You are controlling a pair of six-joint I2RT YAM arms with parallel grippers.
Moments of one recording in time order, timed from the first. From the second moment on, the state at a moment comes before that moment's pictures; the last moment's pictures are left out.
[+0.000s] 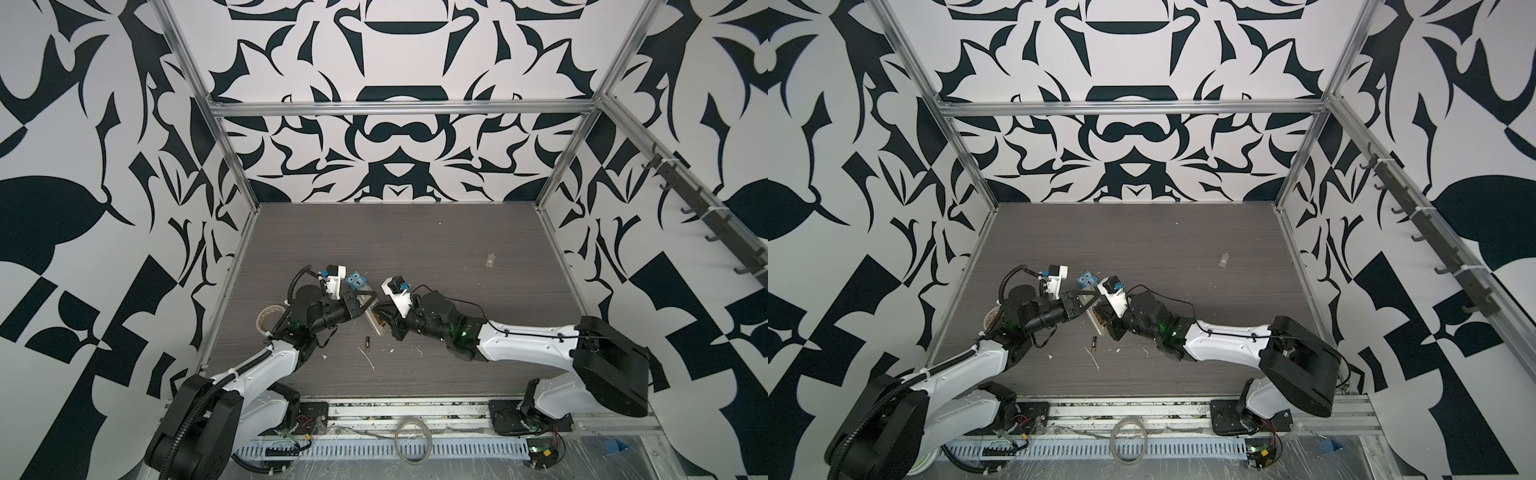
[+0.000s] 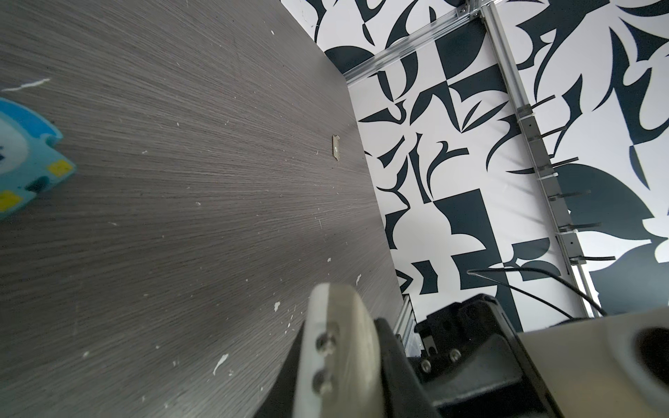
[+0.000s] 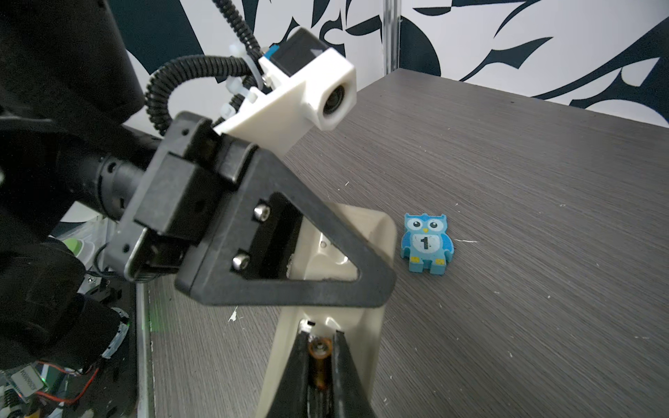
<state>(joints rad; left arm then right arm) -0.43 1.10 0.30 0.55 0.62 -0.97 1.02 1.46 0.68 0.46 -0.07 0.22</state>
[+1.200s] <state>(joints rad) -0.43 1.11 0.29 0.54 0.61 -0.94 1.03 1.35 0.69 0.27 -0.03 0.07</state>
